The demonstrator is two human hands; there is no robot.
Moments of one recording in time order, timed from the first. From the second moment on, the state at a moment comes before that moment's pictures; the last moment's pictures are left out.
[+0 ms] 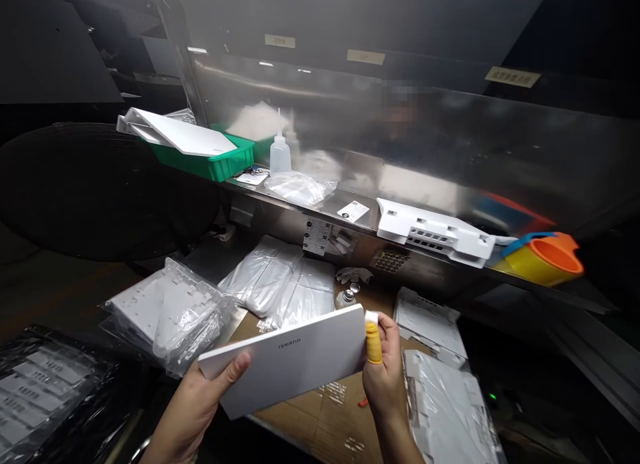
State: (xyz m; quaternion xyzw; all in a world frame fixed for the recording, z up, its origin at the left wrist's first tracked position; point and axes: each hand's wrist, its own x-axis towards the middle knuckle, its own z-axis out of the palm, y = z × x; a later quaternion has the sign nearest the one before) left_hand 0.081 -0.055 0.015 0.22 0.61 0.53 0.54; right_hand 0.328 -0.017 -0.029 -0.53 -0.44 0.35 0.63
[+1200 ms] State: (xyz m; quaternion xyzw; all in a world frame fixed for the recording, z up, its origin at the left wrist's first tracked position) left_hand 0.103 -0.059 0.024 0.69 0.48 0.48 0.26; right_hand 0.277 -0.053 0.049 -0.42 -0.72 0.17 0.52
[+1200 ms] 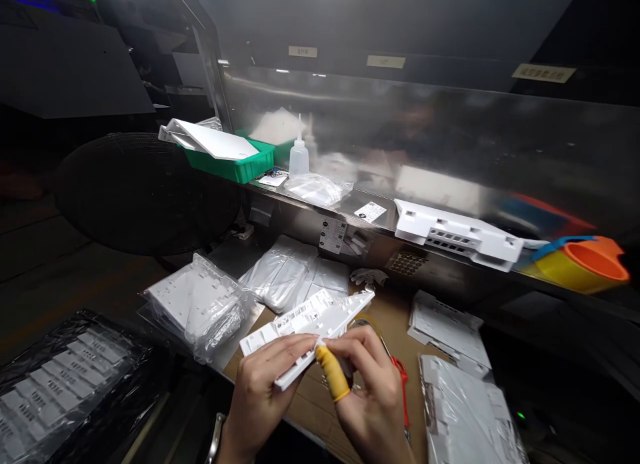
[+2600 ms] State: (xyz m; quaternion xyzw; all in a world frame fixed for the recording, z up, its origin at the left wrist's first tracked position) left_hand 0.096 -0.047 -0.007 0.71 0.42 0.55 0.13; right_hand 0.257 -0.039 0.027 -0.40 -0.71 0.18 0.54
